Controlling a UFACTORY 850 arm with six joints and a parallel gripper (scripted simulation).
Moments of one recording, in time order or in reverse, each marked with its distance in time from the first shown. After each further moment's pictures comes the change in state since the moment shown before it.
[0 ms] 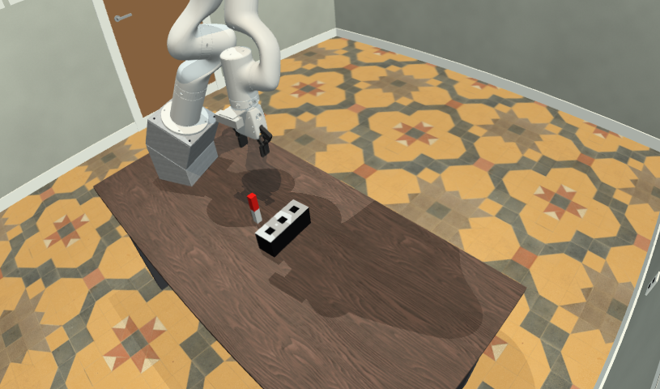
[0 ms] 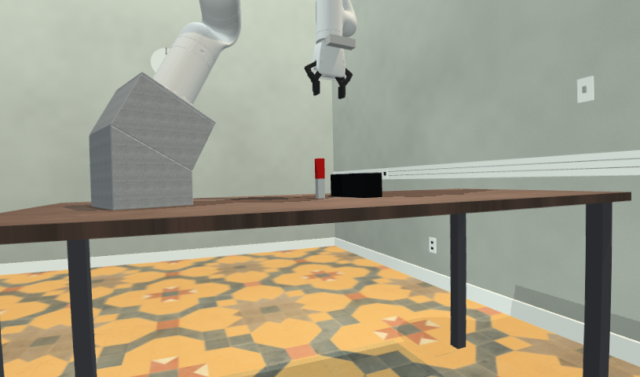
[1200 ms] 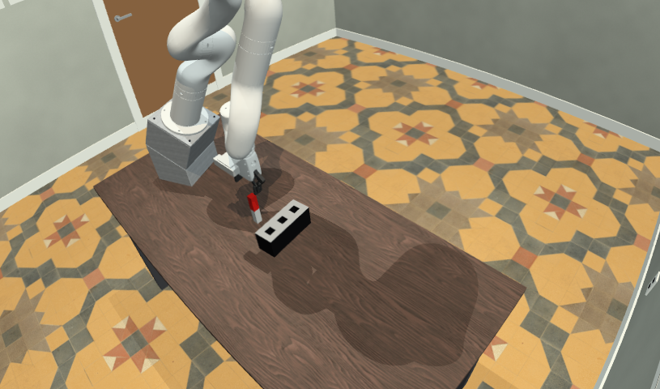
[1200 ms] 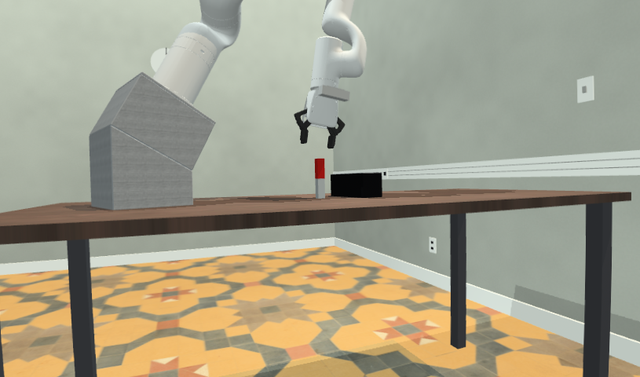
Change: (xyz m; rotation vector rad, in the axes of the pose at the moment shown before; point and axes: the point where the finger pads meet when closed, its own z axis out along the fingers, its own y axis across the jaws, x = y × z) arm 0.016 0.052 0.160 -0.117 -0.041 0.032
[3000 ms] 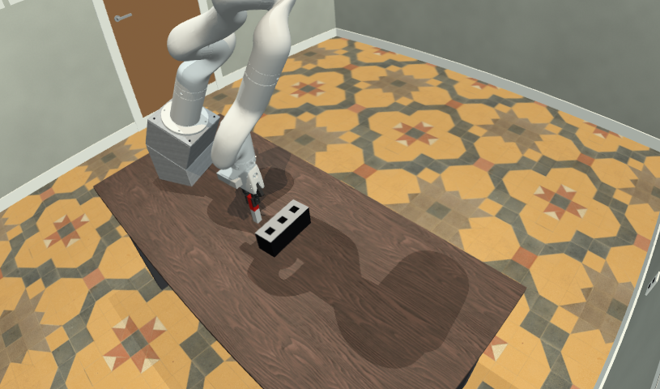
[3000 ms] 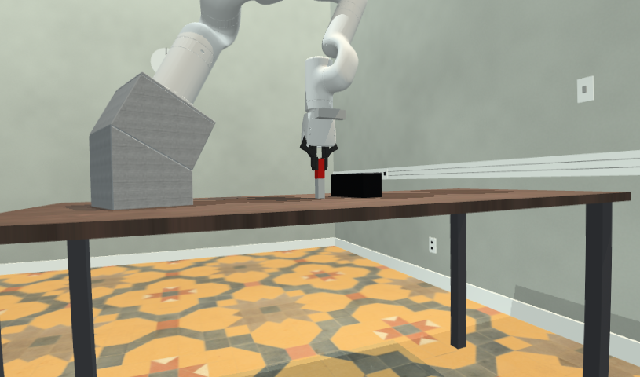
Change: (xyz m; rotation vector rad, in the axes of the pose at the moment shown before) arm 0.003 -0.013 0.062 0.121 0.033 -0.014
